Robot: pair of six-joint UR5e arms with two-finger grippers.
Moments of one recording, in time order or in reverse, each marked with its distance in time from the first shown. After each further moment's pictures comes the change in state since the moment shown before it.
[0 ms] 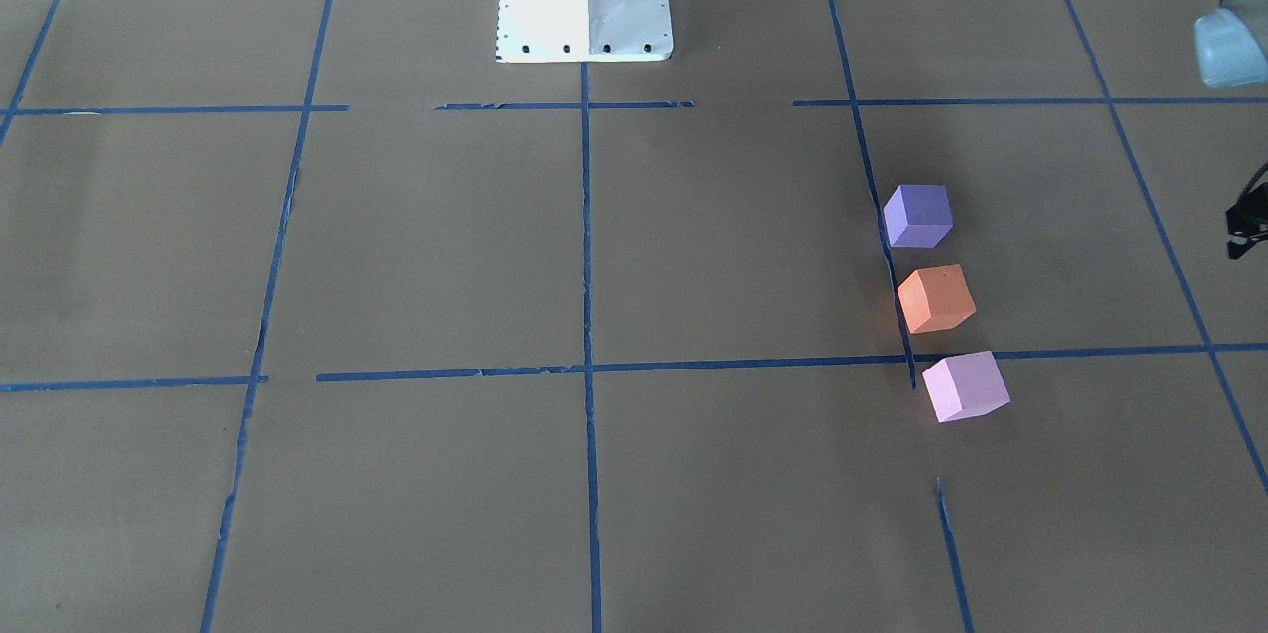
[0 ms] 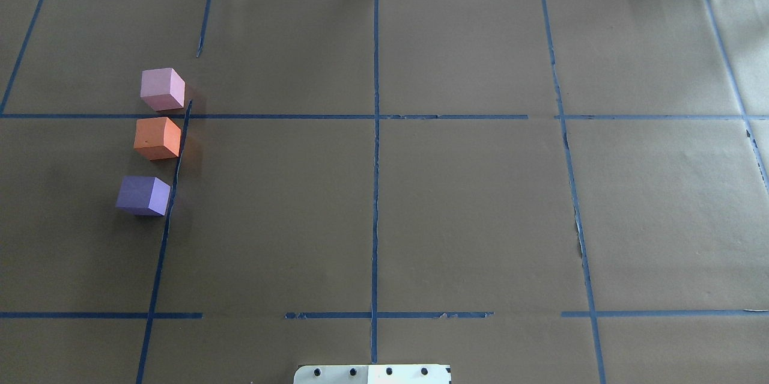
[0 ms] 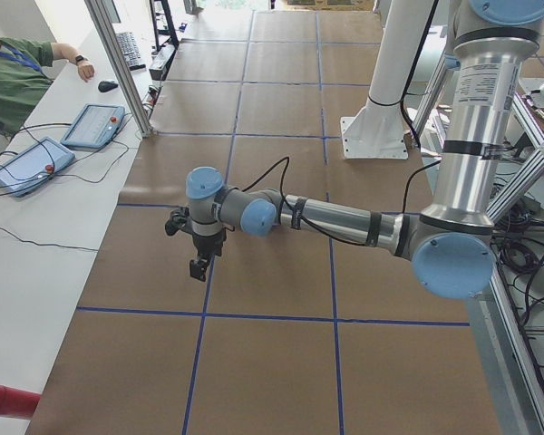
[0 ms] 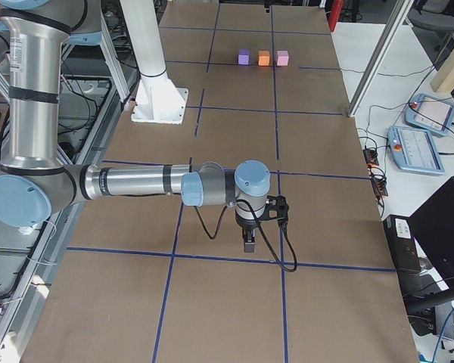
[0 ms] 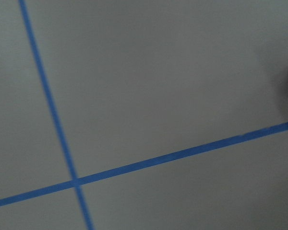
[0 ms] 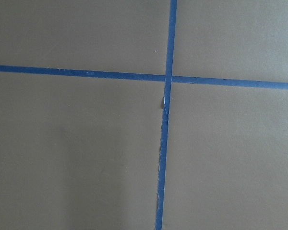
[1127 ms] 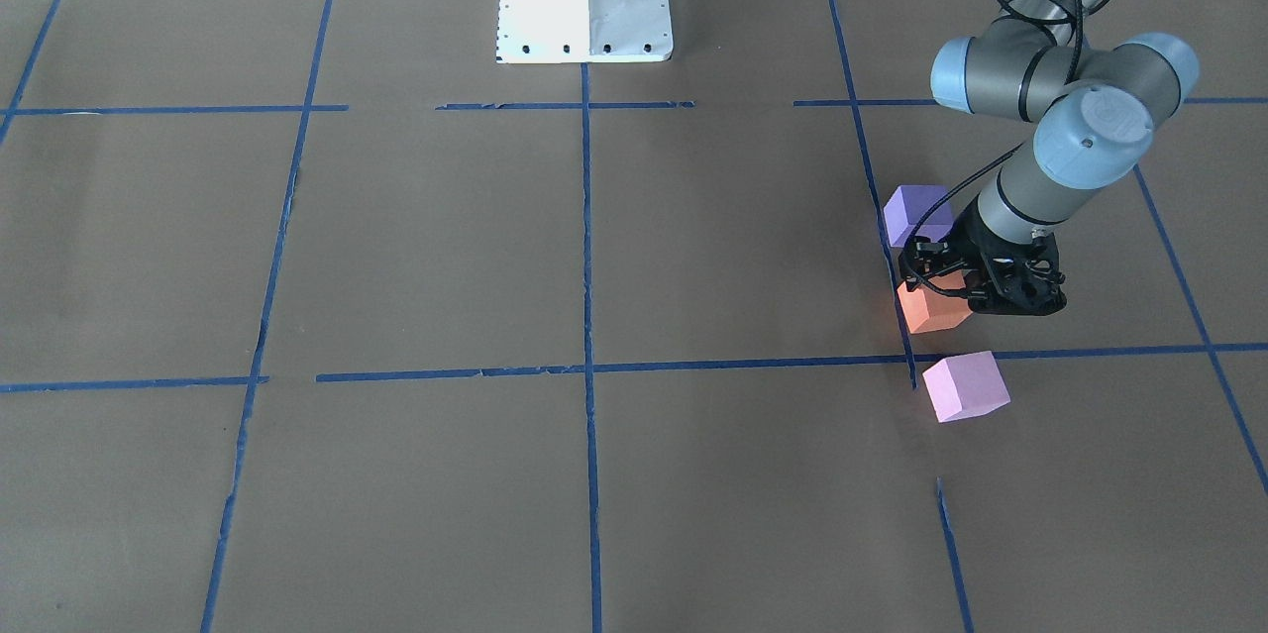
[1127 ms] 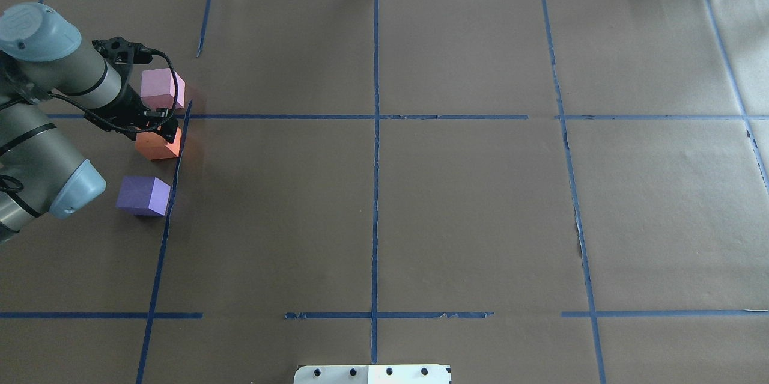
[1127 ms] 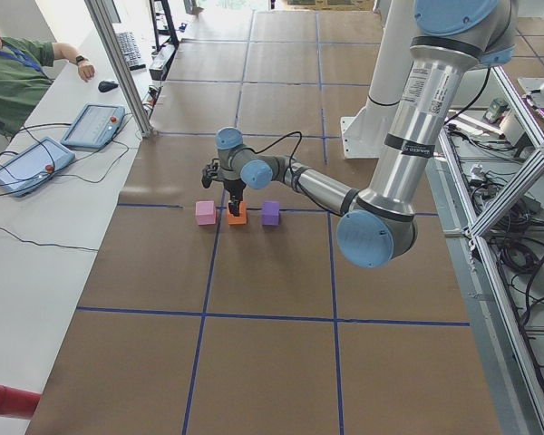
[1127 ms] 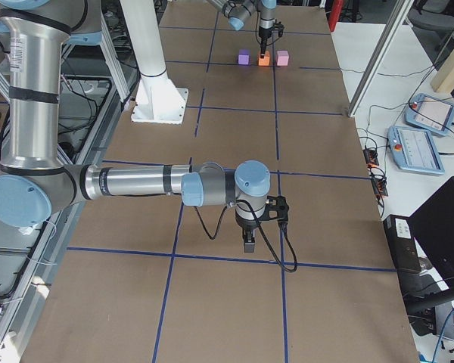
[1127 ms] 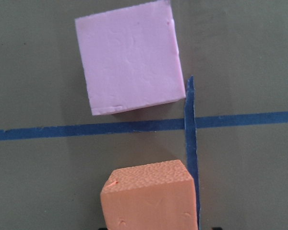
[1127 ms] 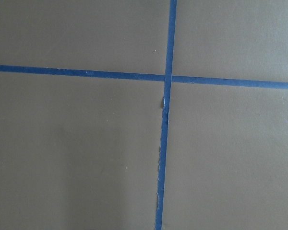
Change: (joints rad) left arm 0.520 -0.231 0.000 -0.100 0.001 -0.865; right arm 0.000 0.000 -0.001 0.000 0.000 0.000
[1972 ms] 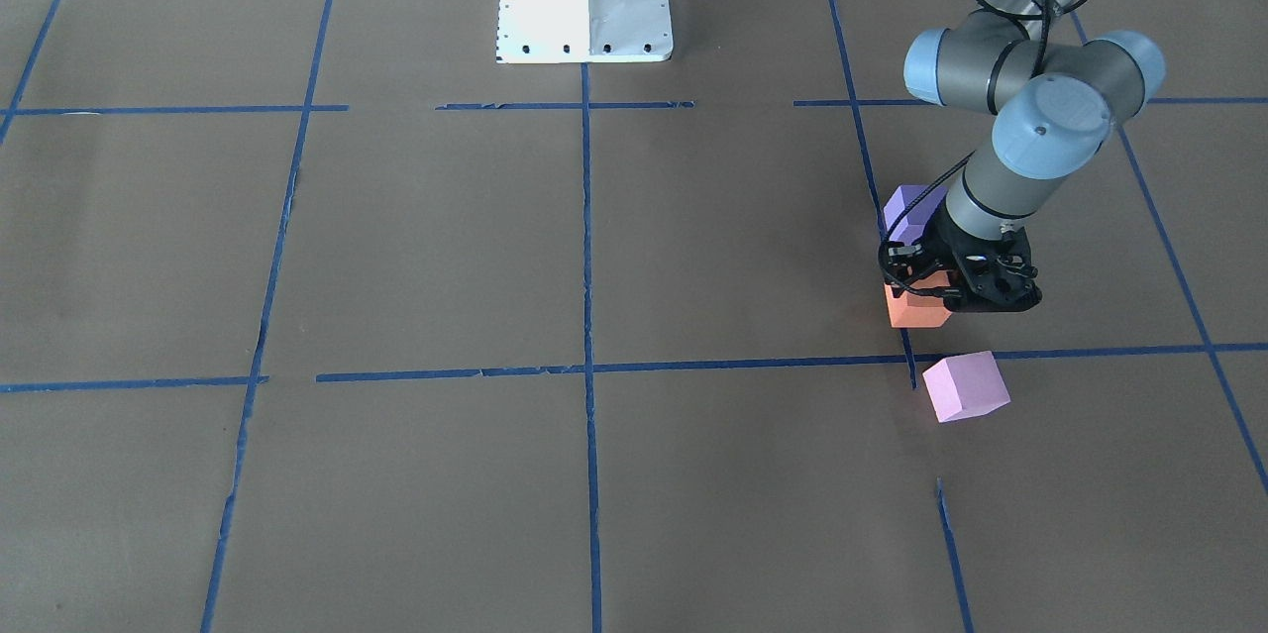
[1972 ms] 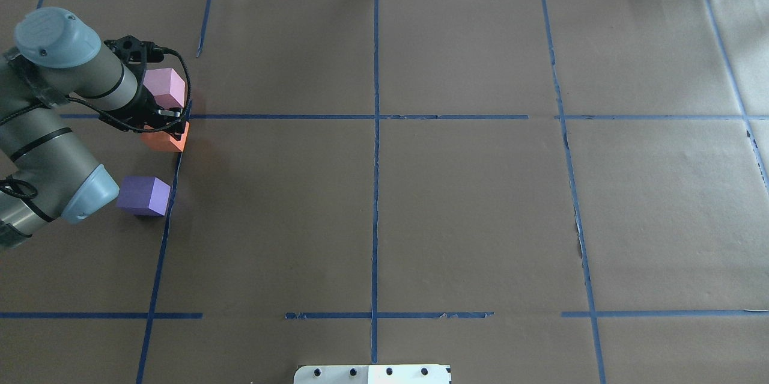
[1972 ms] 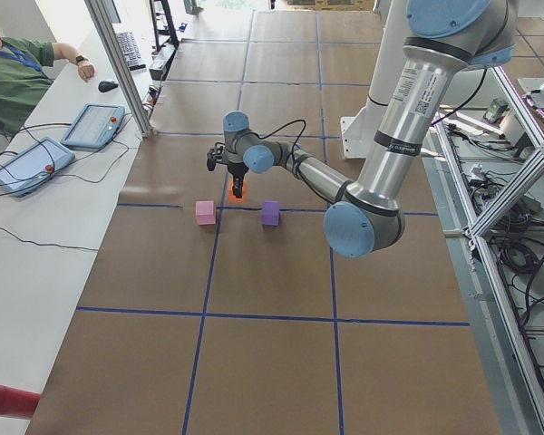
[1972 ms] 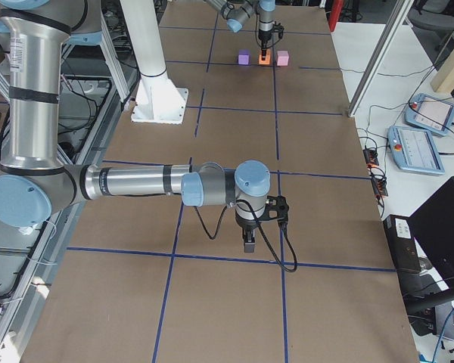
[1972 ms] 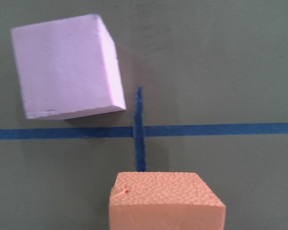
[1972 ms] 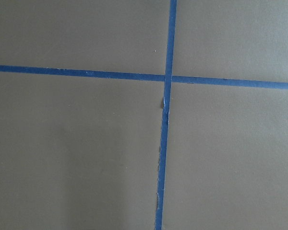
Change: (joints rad) left arm 0.017 -0.009 -0.014 0.015 0.069 -0.045; right arm 0.000 0.000 0.000 0.000 0.000 0.000
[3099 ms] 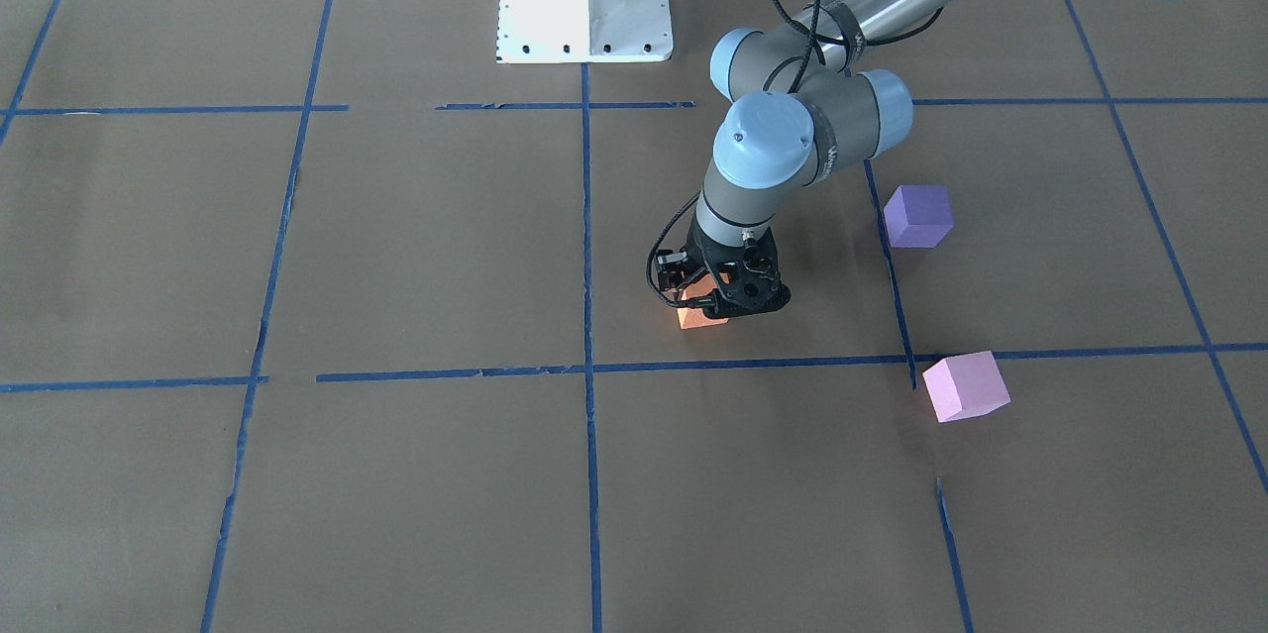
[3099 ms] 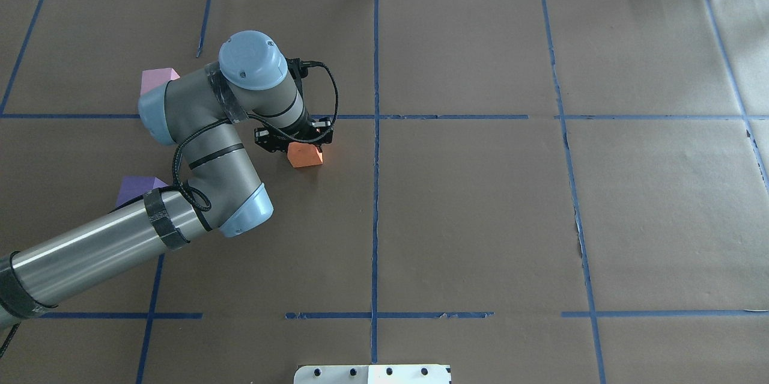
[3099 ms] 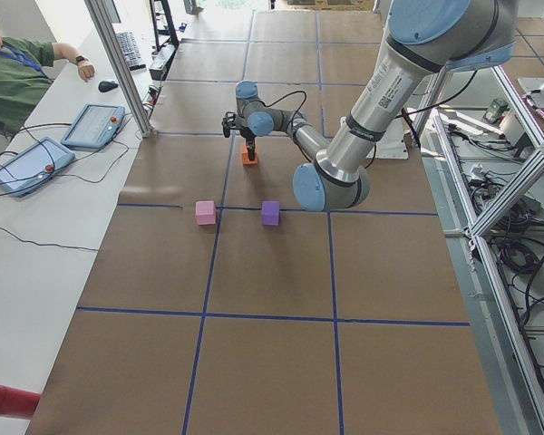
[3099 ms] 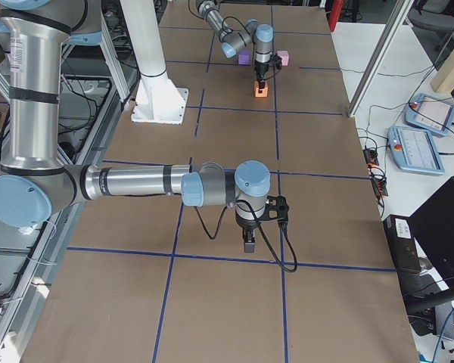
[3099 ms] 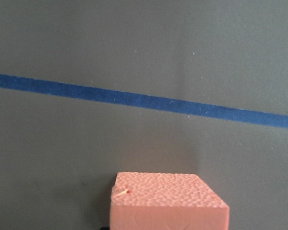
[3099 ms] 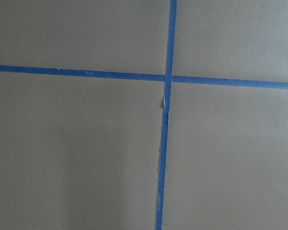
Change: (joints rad) left arm 0.225 -0.397 0.213 0.002 0.068 -0.425; right arm 0.000 0.000 0.000 0.000 0.000 0.000
